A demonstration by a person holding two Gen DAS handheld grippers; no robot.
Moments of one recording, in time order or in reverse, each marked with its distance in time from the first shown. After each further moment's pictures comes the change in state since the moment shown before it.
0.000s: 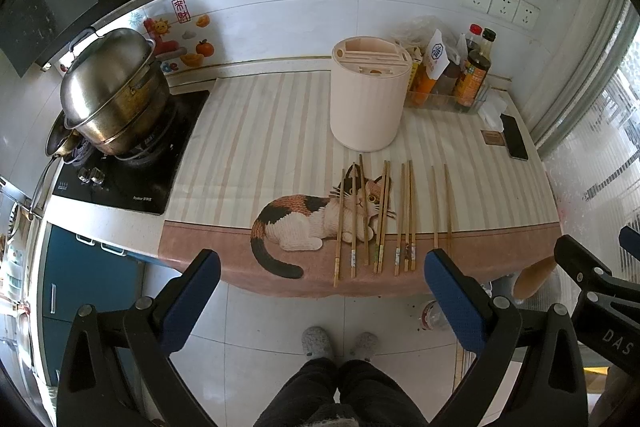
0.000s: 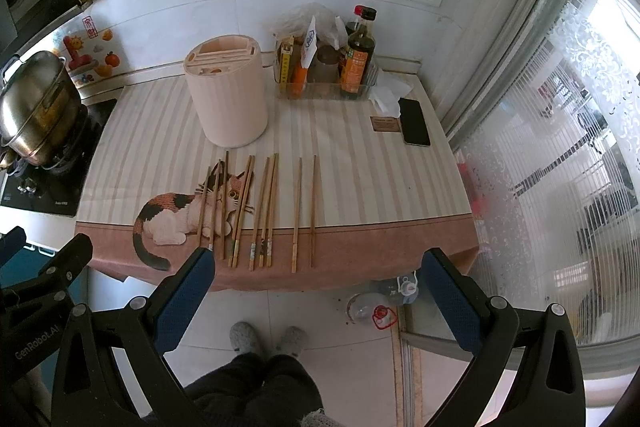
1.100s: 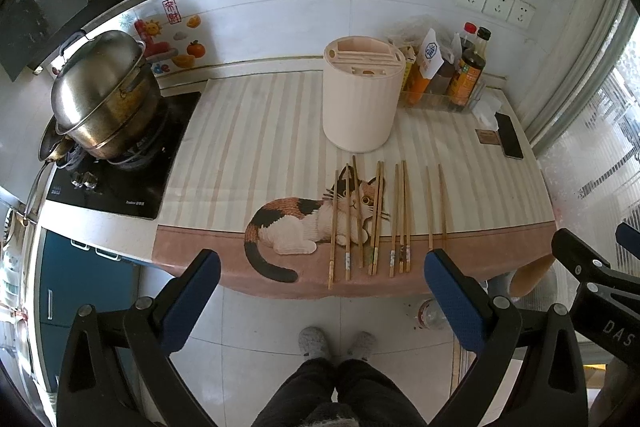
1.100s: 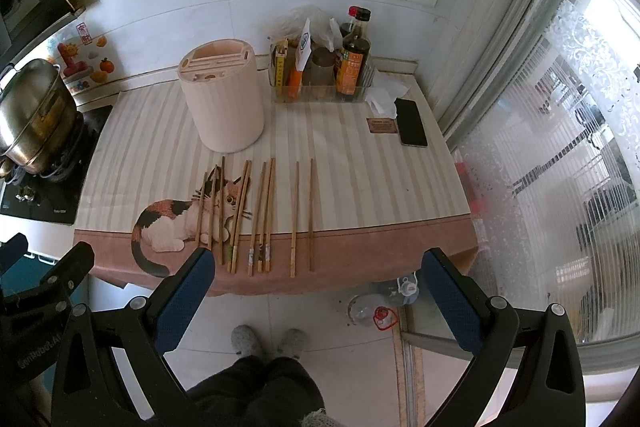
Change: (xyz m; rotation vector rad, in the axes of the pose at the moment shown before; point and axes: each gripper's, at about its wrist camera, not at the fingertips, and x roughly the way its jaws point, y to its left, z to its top) left arm 0.000 -0.006 0.009 -0.002 0.008 -0.022; right arm 0.001 -0.007 0.007 0.011 -0.001 -0.002
